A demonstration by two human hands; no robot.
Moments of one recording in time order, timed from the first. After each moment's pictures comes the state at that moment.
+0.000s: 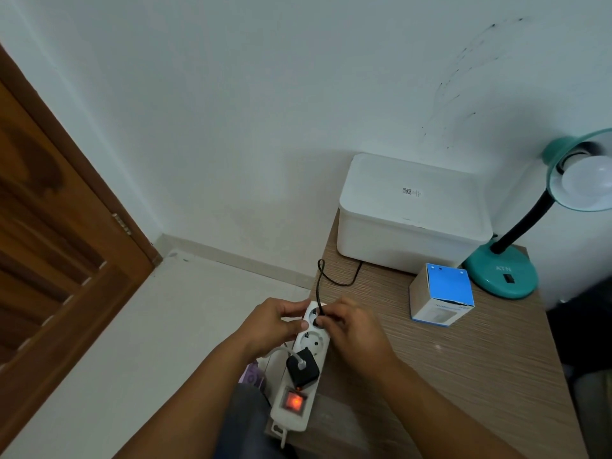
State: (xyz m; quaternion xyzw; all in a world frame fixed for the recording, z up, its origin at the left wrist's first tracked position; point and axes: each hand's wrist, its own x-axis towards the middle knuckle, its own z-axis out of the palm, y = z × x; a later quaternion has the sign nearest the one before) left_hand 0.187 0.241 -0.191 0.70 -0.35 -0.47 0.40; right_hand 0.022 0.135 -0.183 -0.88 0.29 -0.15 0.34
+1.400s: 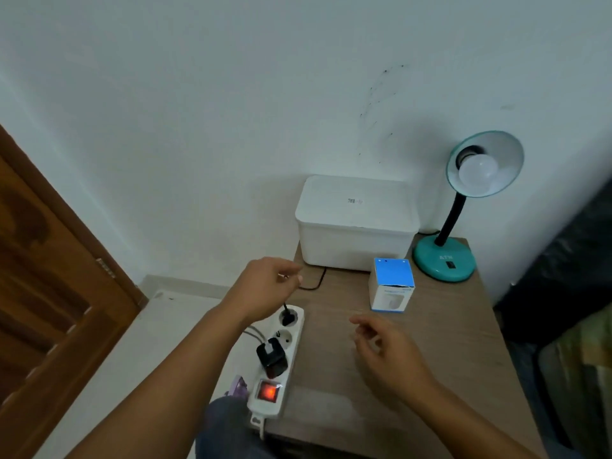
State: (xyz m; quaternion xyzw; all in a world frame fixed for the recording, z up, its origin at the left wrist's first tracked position) left_hand 0.142 0.210 -0.078 0.79 -0.51 -0.22 0.27; right_hand -0.103 0.146 -0.164 -0.83 0.40 -0.18 0.34
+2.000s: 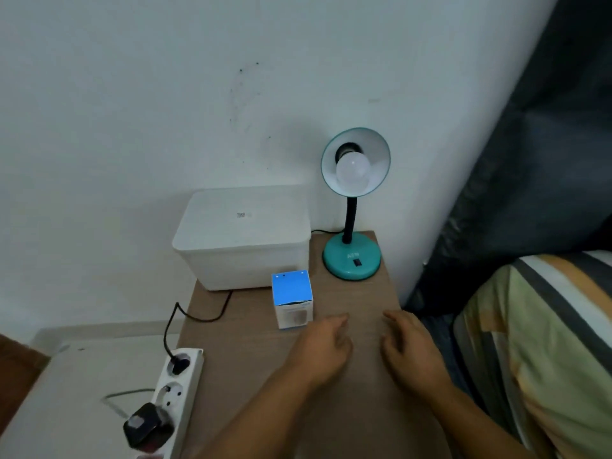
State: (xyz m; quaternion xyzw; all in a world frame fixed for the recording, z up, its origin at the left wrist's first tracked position) left_hand -0.071 0.090 -0.176 0.70 -0.60 -0.33 0.21; right_hand -0.266 0.043 -0.206 -0.75 0.58 -0.19 0.26
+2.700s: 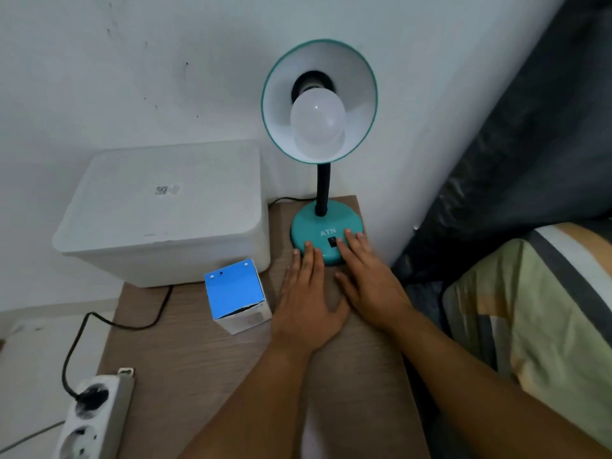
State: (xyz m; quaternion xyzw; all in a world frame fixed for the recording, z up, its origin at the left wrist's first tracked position) left_hand -0.093 -0.013 -0.238 0.72 -0.65 -0.15 0.17; right_hand -0.235 -0.088 -0.239 -0.86 0.44 -0.16 0.19
